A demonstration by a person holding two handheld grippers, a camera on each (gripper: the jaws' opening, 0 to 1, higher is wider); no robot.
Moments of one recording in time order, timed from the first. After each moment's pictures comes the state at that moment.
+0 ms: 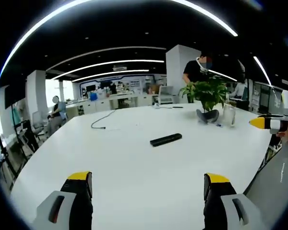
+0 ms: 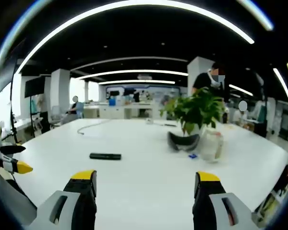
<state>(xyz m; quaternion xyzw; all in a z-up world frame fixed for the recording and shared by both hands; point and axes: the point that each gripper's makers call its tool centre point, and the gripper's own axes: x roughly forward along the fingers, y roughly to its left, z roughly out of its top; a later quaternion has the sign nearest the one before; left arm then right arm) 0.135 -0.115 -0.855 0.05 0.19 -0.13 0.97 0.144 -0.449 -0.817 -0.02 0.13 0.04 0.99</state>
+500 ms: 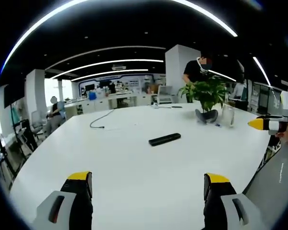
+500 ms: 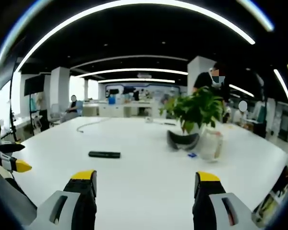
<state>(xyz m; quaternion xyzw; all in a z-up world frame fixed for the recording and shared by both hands) 0.135 -0.116 -0.856 0.04 0.19 -0.14 0.97 0.144 -0.450 -0.819 -0.03 0.14 0.03 0.99</state>
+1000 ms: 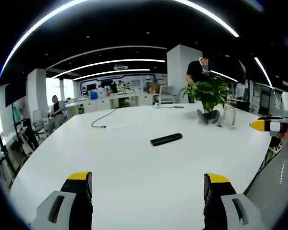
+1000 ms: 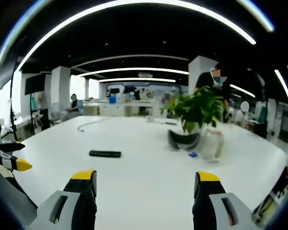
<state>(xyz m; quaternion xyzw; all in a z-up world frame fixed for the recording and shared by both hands) 0.135 -0.112 -0.856 0.04 0.19 -0.13 0.97 0.144 -0.448 -0.821 -0.03 0.14 0.04 0.99</state>
